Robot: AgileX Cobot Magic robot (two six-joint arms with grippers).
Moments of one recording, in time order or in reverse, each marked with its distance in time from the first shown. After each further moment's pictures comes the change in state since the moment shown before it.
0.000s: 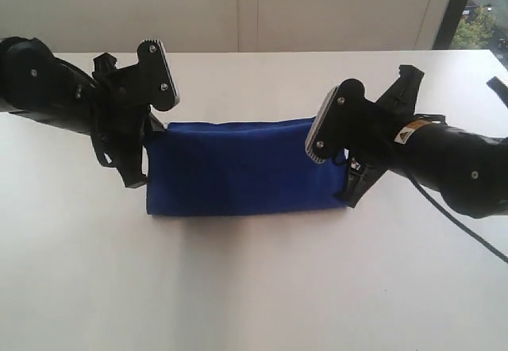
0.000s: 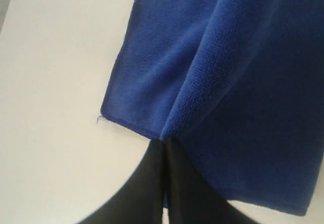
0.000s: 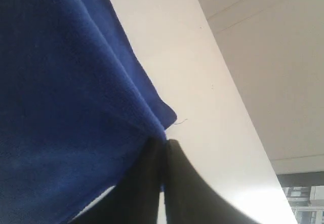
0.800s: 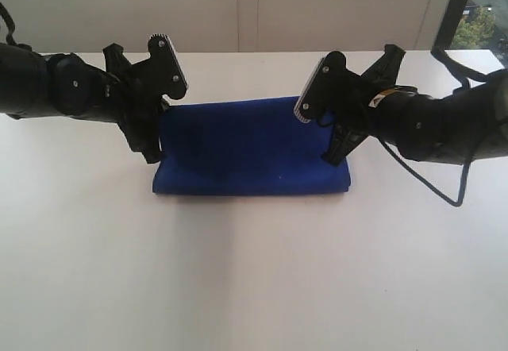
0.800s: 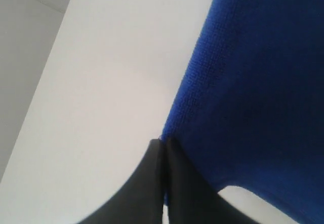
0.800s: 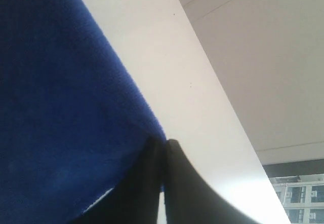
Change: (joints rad) left arm 0.032 0.202 -0.108 0.000 -0.243 0.000; right arm -0.077 0.250 -0.245 0.009 -0.023 -0.008
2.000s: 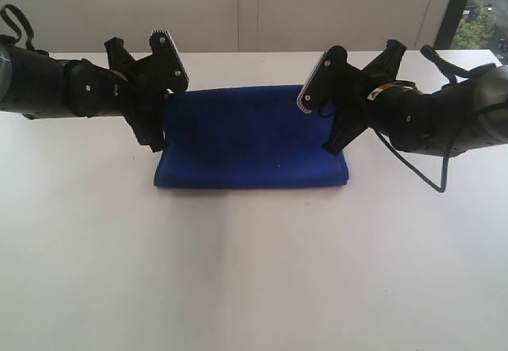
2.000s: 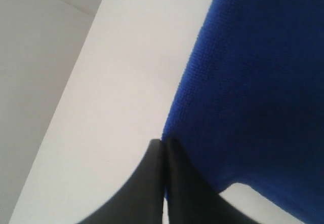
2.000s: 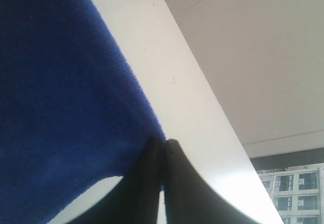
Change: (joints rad) left arm 0.021 0.091 -0.061 0.032 -0.108 -0.019; right arm -0.033 0.077 -0.065 0.017 -0.050 -0.009
